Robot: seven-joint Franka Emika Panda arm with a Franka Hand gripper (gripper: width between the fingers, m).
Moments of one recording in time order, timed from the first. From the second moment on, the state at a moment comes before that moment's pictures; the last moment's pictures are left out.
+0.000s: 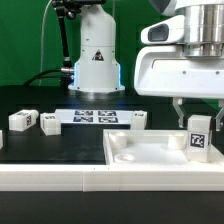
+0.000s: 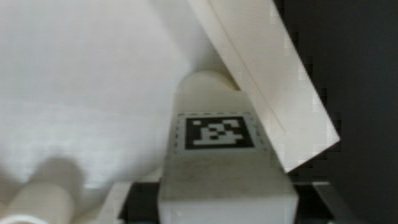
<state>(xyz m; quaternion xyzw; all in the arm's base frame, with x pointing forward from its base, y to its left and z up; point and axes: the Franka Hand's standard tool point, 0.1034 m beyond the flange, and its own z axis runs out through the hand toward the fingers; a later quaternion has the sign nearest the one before) 0.622 0.118 0.077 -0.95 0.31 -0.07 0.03</state>
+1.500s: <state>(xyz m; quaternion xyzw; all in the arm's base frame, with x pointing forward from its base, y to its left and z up) 0.620 0.120 0.078 -0.81 0.58 -0.05 0.05</state>
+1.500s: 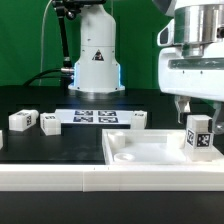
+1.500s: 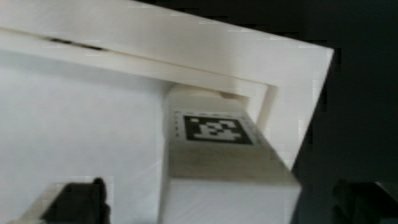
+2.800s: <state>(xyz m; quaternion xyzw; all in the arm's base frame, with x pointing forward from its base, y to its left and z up) 0.623 0.119 0.076 -1.00 0.05 -0.07 0.00</state>
